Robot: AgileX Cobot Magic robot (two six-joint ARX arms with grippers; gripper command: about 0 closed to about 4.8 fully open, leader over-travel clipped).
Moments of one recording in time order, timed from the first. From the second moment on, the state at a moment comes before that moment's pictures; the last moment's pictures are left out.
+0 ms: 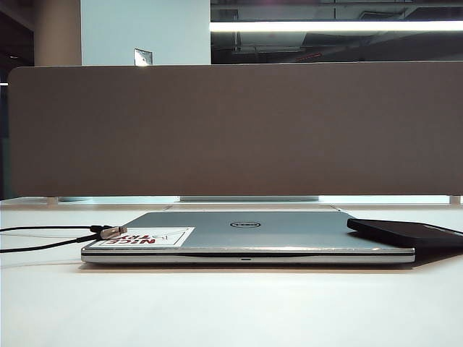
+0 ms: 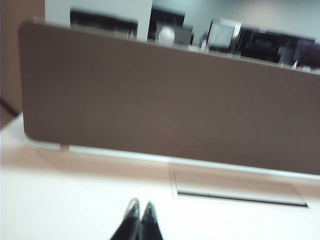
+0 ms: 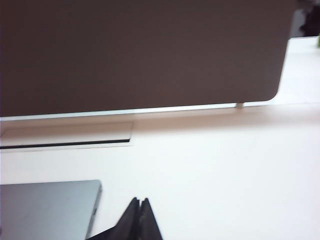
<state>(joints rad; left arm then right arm) 0.04 0.49 0.59 -0.02 0.12 -0.18 -0.02 0.29 0.58 -0.36 0.02 0.06</state>
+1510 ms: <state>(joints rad) -0.43 0.86 0.93 -0.48 0.12 -0.06 -0.02 0.80 0.79 -0.67 -0.39 0.42</state>
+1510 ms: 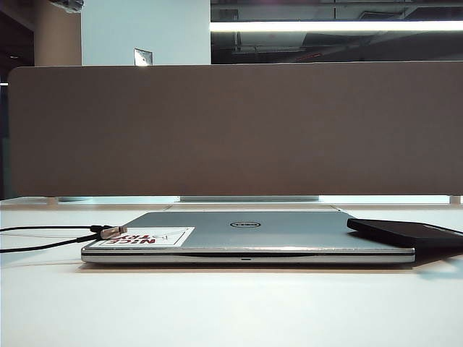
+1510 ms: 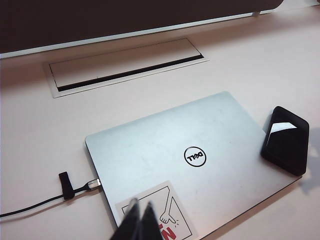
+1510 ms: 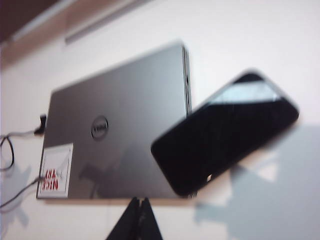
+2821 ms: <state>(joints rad) -0.42 1.02 0.93 -0.48 0.12 0.01 0.11 0.61 0.69 -0.58 -0.44 0.01</state>
